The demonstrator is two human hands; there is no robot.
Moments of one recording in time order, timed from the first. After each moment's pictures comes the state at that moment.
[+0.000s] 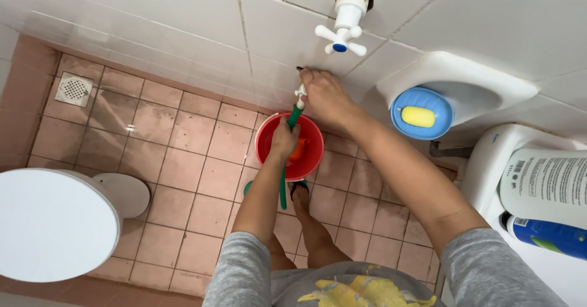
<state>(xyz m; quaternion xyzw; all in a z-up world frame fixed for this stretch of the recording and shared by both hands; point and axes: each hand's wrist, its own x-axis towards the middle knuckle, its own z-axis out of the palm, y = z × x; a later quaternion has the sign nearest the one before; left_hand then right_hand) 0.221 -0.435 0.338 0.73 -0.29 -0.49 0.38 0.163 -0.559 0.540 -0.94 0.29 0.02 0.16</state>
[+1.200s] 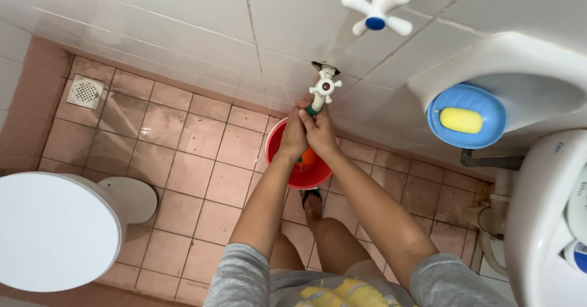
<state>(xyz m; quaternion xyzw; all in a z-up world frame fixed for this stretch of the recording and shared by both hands) 0.231 -0.455 0.320 0.60 -0.27 -0.49 0.58 0.150 -0.500 0.334 -0.67 0.34 -0.38 0.54</state>
